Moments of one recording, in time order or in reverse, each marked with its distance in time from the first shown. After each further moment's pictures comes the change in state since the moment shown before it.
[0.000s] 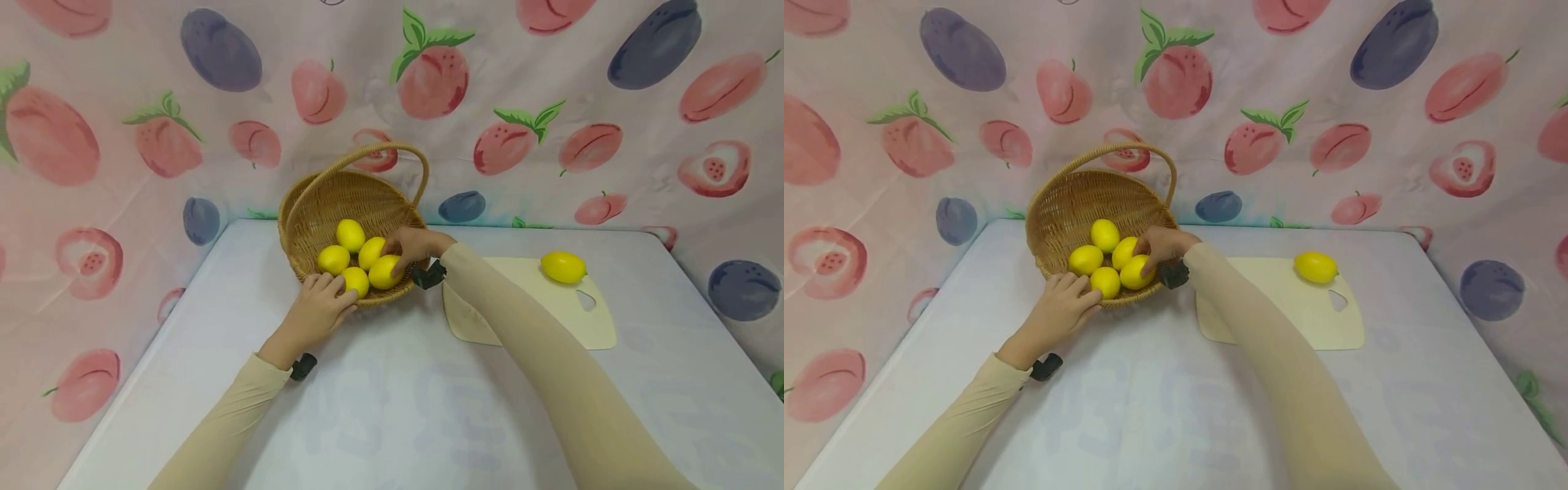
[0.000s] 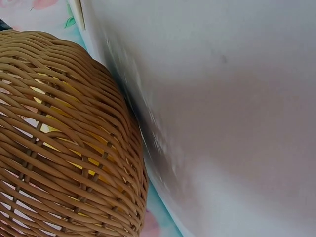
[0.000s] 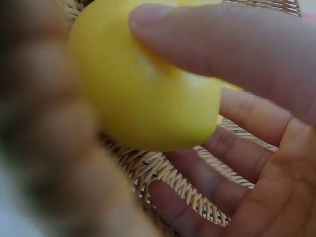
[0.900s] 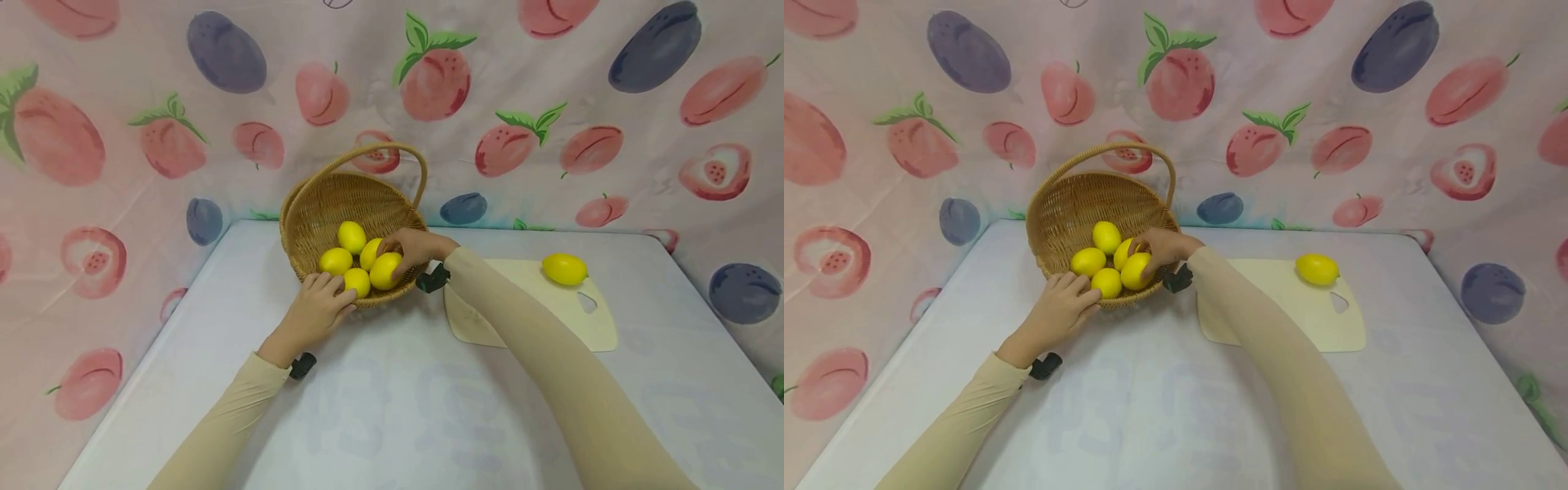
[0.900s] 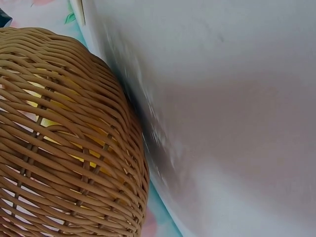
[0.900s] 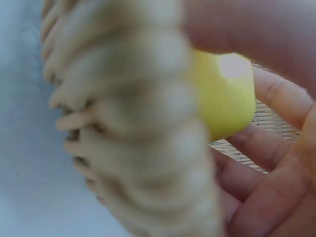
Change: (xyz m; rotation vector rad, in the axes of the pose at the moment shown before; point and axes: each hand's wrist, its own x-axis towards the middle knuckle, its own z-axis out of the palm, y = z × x) left_hand -0.002 -0.001 -0.002 -0.014 -0.036 -0.034; right_hand -0.002 0.001 0.003 0.023 0.059 -0.114
